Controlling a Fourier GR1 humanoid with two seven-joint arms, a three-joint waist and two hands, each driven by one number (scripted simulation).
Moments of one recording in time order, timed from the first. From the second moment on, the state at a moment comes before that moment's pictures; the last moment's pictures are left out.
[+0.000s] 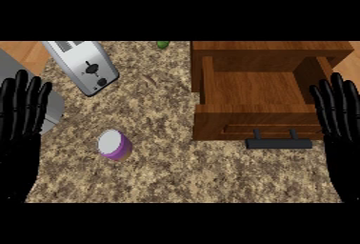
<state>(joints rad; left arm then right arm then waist) -0.02 0.13 -0.01 -2.10 -0.02 0.02 -0.01 -0.02 -0.11 0.03 -2.10 0.02 0.01 0.01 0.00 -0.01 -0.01</state>
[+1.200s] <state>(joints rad) 0.19 0.00 -0.30 -2.21 -0.53 0.74 0.54 0.09 -0.08 -0.10 -2.06 -0.04 -0.04 0.18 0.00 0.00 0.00</state>
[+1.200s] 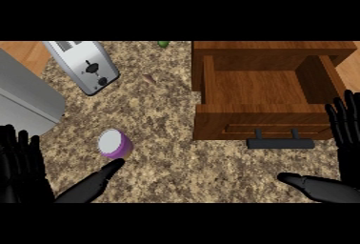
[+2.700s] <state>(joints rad) 0.15 0.00 -0.30 -1.54 0.07 0.97 -0.13 0.17 -0.10 -0.21 -2.17 -0.12 0.05 0.20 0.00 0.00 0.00</state>
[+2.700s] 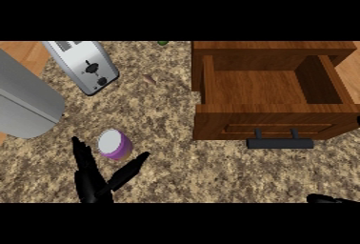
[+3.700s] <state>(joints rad) -0.02 0.01 -0.09 -1.02 0.51 0.76 -0.61 0.17 -0.09 -0.27 -2.23 -0.13 0.09 0.25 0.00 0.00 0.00</state>
